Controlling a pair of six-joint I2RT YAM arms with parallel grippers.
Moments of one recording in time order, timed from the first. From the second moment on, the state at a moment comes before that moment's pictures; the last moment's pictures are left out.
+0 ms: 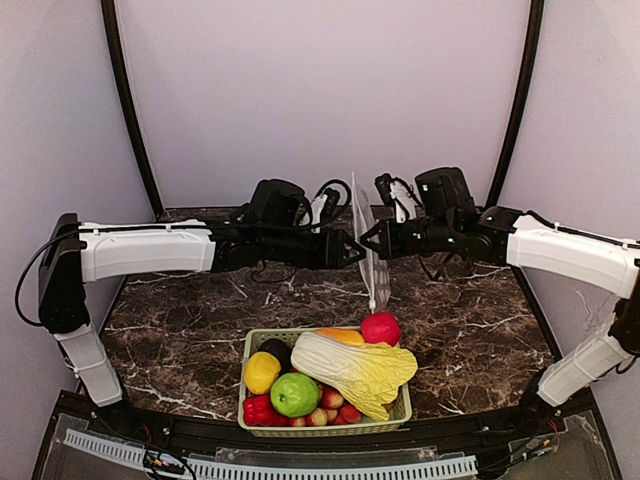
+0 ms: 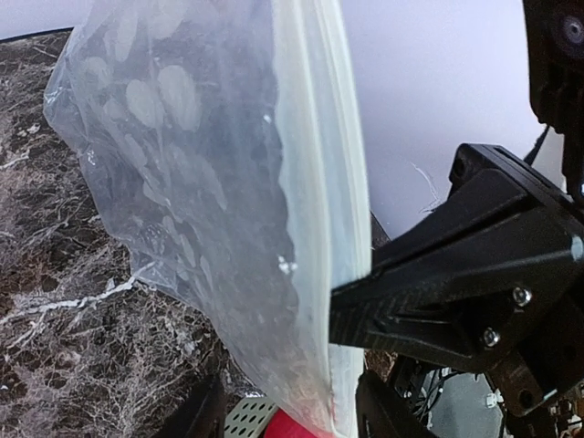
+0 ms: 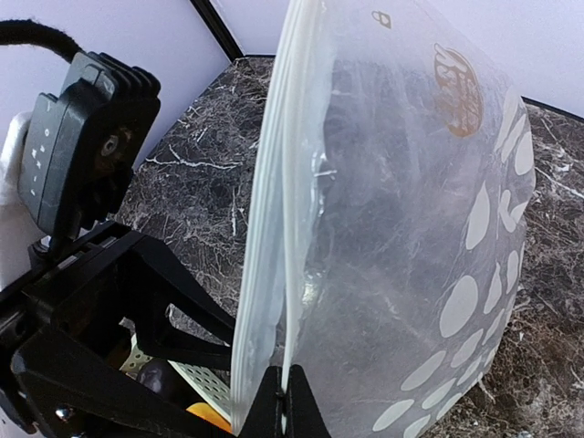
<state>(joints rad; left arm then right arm) -0.90 1.75 1.36 -0.06 0.27 -0.63 0.78 1.42 1.16 -0.26 -0.15 0.38</state>
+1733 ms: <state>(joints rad) -0.84 1.79 1.28 -0.15 -0.03 -0.69 0.80 1.25 1.08 -0.37 -0.05 0.45</state>
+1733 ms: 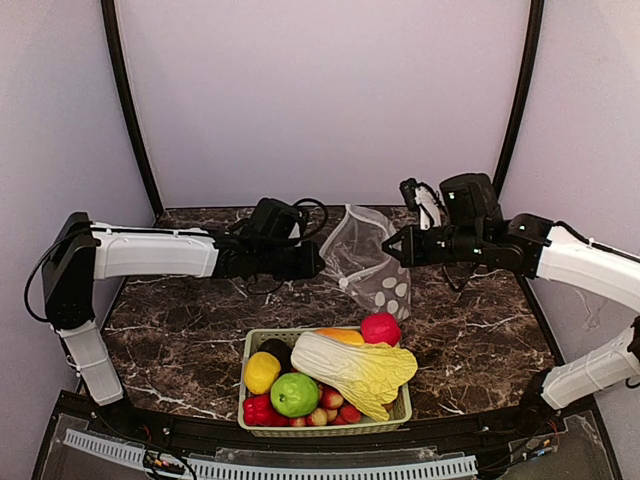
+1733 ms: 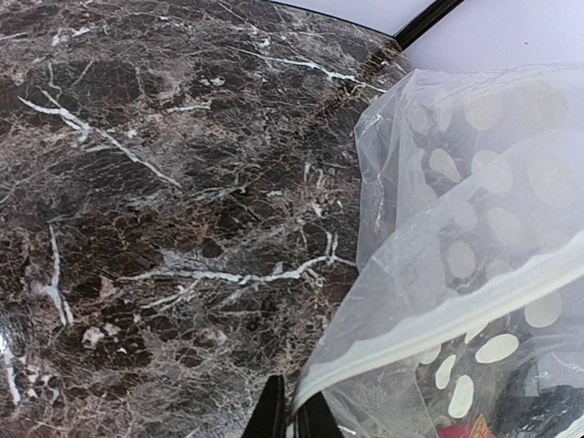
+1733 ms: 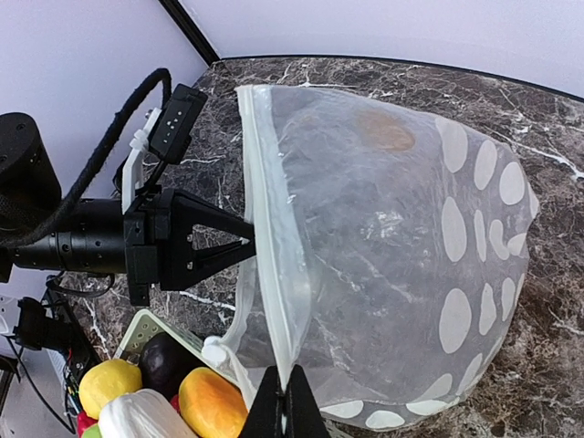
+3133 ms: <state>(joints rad) -0.92 1.13 0.78 -0.23 0.15 -0.66 0.81 1.33 1.09 -0.37 -0.05 0.49</state>
